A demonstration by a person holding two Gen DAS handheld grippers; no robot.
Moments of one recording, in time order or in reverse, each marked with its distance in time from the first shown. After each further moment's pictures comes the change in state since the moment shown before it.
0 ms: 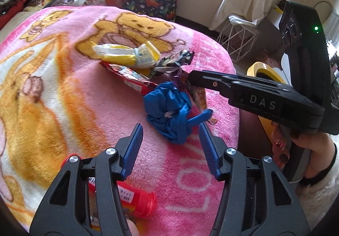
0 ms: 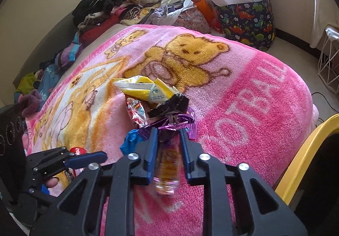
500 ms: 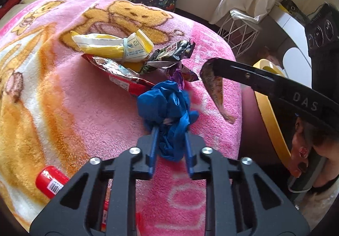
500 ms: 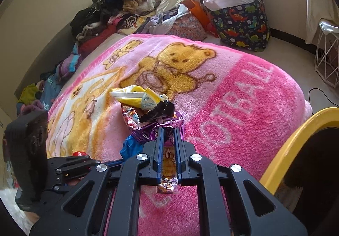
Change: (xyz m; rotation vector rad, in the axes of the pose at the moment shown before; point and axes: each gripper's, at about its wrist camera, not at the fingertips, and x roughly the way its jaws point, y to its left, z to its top) left arm 0.031 -0.002 0.009 -0.037 0.044 -0.027; right arm -0.025 -0.019 -0.001 0.048 -0.053 0.009
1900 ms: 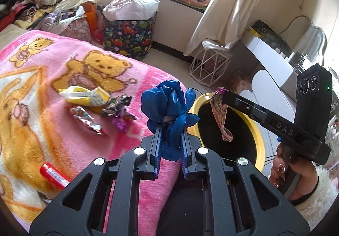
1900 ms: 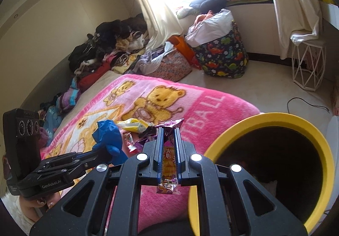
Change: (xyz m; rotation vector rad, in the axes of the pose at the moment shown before) left arm -0.086 -0.076 0.010 0.052 -0.217 -0.111; right arm -0.143 -0.023 -0.023 0.074 -0.250 -0.059
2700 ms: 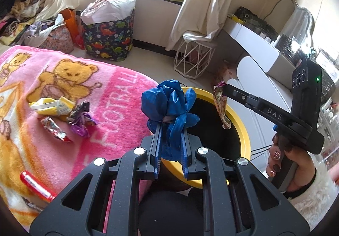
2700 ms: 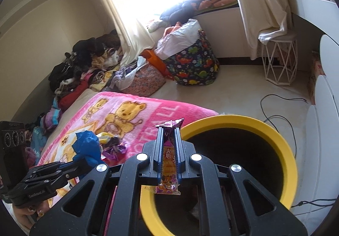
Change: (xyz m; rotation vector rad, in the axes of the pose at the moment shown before) left arm 0.023 -0.063 0.000 0.110 0.036 -0.056; right arm -0.051 -0.066 -0.007 0.103 -0.085 -0.140
